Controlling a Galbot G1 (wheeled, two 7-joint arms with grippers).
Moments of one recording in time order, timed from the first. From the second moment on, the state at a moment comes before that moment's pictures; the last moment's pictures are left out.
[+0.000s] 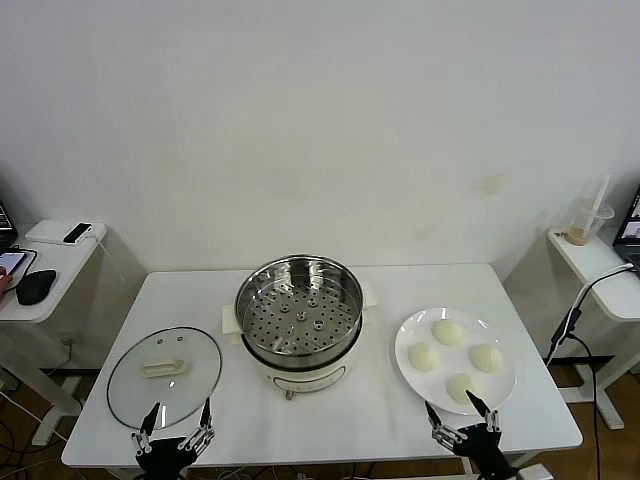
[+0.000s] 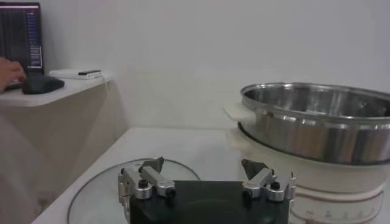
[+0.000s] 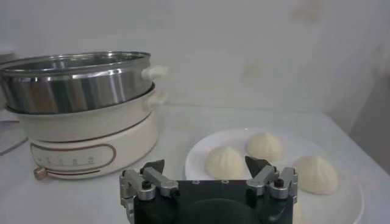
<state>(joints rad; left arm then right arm) 1.92 -1.39 -0.57 -2.25 -0.17 0.07 -0.20 -1.78 1.23 0.69 2.08 0.26 -0.10 -0.16</state>
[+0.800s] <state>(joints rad) 1.88 -1.41 -0.57 -2.30 0.05 0.18 -0.17 -1.32 0.82 0.64 1.82 -0.23 -0.17 -0.48</state>
